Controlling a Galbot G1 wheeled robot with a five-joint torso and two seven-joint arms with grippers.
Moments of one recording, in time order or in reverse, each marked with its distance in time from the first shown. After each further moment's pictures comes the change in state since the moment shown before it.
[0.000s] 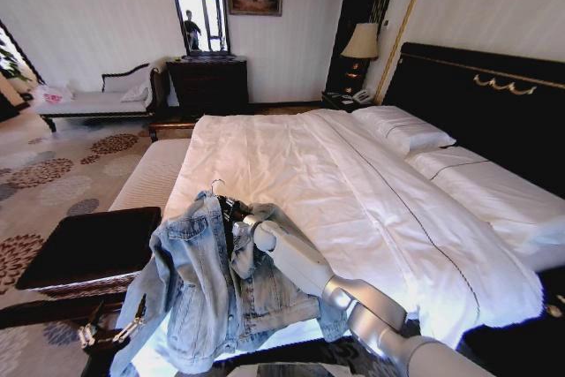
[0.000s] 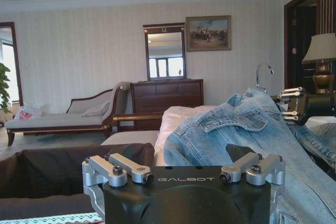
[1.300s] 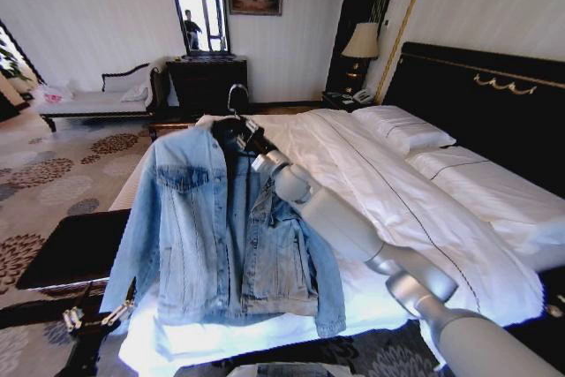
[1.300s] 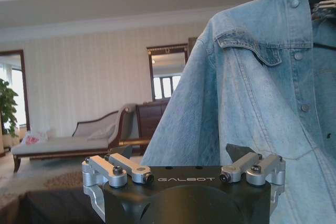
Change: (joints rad) left arm 0.004 0.002 -0.078 -0.136 -0.002 0.061 -0.041; right arm 0.252 -0.290 0.053 0.571 0.312 -0.285 0.049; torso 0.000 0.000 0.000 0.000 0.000
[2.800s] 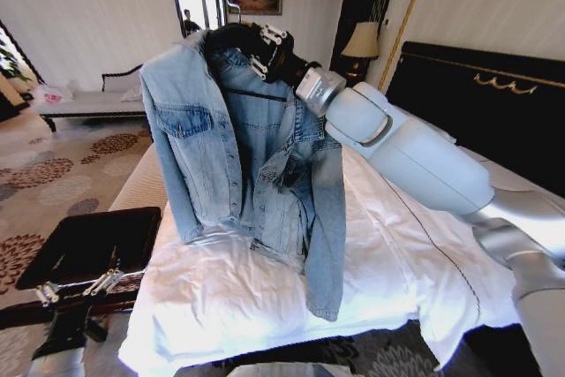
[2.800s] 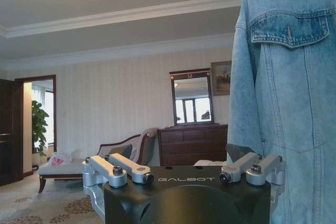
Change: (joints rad) left arm -0.022 -0.026 -0.062 -0.198 0.000 0.122 -0.143; right arm 0.469 -0.343 -0.163 0.236 0.422 -0.011 -0.074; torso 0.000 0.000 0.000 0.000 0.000
